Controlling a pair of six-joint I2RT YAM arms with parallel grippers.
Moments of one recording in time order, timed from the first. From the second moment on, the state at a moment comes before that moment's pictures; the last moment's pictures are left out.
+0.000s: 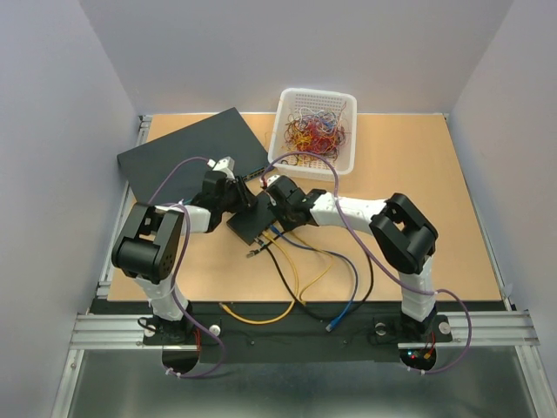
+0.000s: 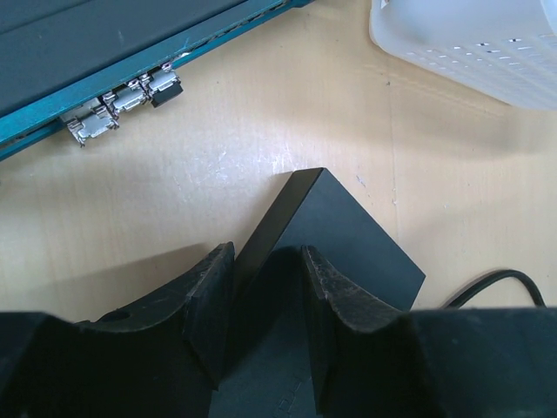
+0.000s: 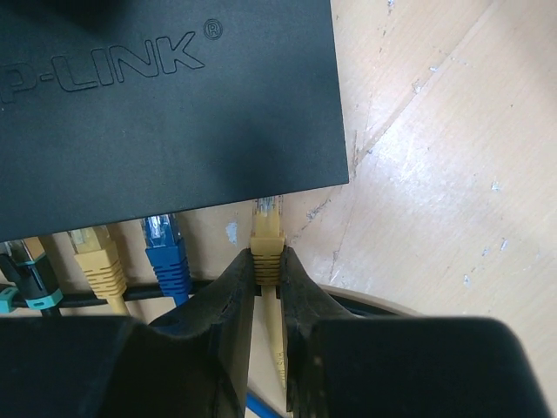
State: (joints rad) left arm -0.30 1.71 0.72 0.41 0.21 -0.56; right arm 0.85 1.99 1.35 -0.34 0.13 0.16
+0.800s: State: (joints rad) left arm -0.43 1.74 0.73 0.45 0.27 -0.50; right arm 0.85 1.84 1.13 -0.25 0.21 -0.03
